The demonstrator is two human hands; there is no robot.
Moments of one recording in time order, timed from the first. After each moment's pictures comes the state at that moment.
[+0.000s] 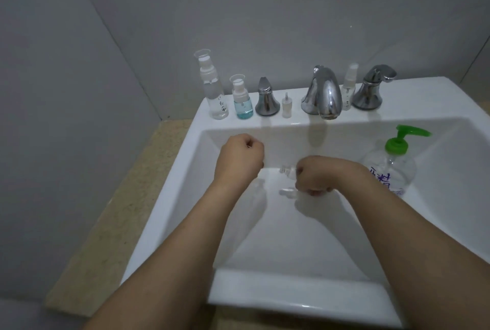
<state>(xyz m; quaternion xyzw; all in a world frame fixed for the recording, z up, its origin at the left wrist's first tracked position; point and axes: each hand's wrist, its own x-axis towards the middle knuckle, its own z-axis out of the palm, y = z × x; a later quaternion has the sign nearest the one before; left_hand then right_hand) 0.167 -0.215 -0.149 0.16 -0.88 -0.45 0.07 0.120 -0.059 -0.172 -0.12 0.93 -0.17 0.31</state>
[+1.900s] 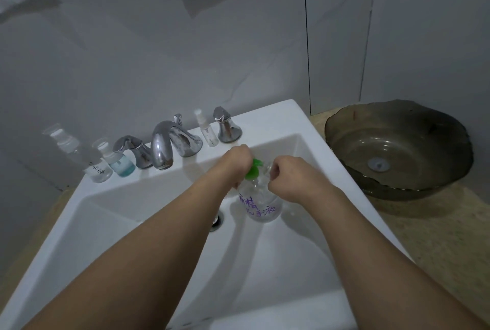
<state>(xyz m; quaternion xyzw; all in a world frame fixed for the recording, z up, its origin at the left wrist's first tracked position) 0.086 0.020 -0.131 0.18 -0.89 -0.38 -0.18 0.130 0.138 -0.169 -0.01 0.94 -0.35 0.05</state>
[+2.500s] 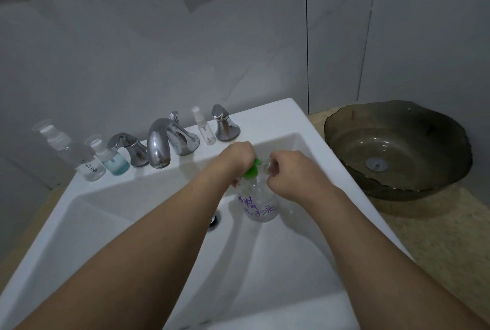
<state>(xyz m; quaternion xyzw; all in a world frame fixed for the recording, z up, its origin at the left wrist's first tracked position) 0.085 0.023 -0.130 0.12 -0.93 -0.28 -0.19 0.127 0.137 -0.171 -0.02 0.94 -0.33 0.00</state>
